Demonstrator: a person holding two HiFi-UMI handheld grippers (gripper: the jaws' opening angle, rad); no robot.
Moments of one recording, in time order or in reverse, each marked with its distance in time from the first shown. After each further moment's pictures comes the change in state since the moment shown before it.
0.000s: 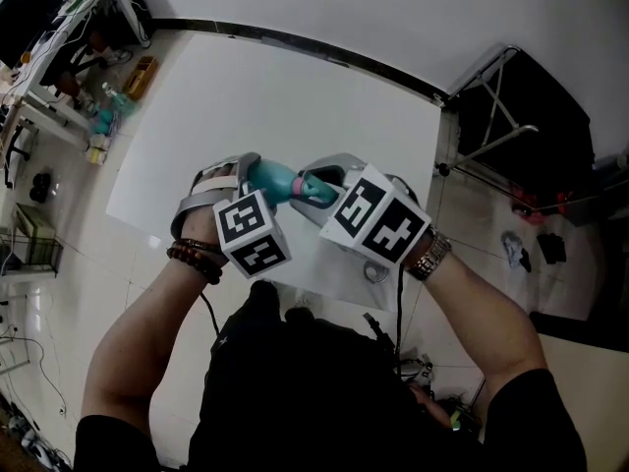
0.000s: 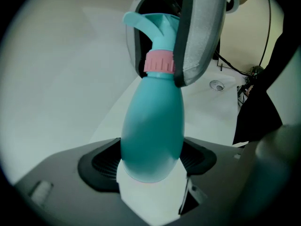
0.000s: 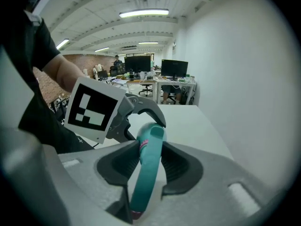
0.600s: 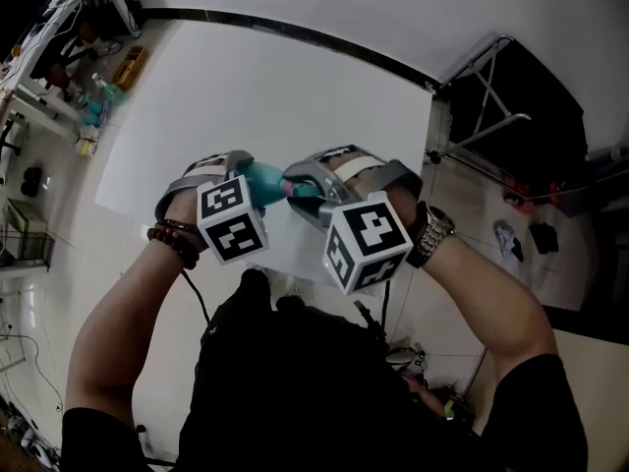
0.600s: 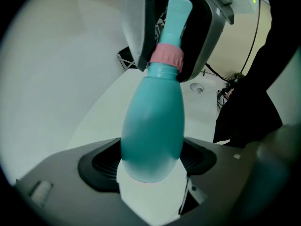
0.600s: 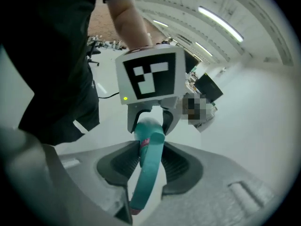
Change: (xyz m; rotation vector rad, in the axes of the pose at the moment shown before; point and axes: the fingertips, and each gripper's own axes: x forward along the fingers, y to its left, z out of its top) left arm -0.004 -0.036 -0.009 0.030 -0.021 -0.218; right arm 0.004 0.033 -0.019 -0.766 0.117 -0.084
